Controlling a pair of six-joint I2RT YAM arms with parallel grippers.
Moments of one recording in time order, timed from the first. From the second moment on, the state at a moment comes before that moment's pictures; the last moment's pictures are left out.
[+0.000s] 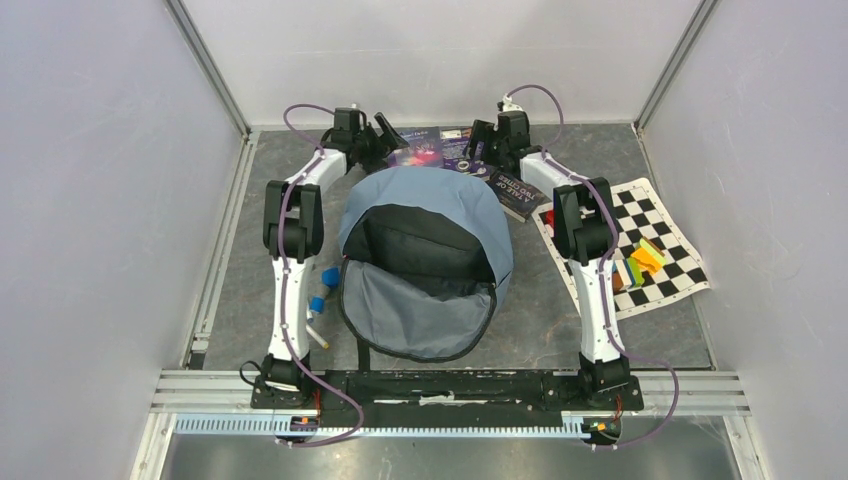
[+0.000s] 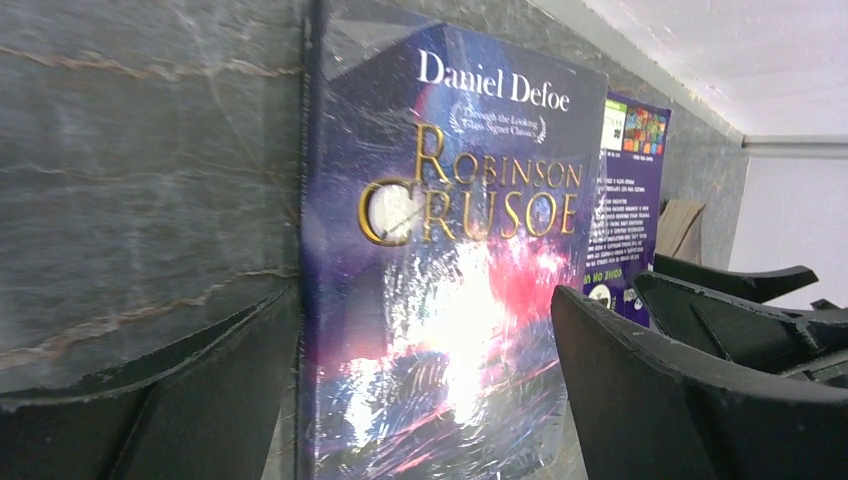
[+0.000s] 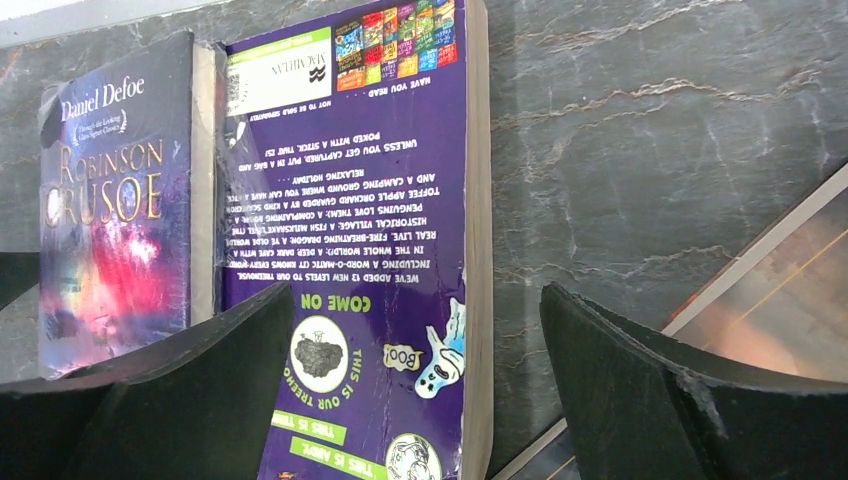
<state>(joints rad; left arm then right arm) -0.15 2.45 1.99 -0.17 0.34 -0.75 0.26 2.43 1.91 -0.07 -0.04 0.41</state>
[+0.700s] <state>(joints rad) -0.17 2.49 2.00 -0.17 0.41 -0.74 0.26 2.55 2.00 0.06 -0.34 0.61</state>
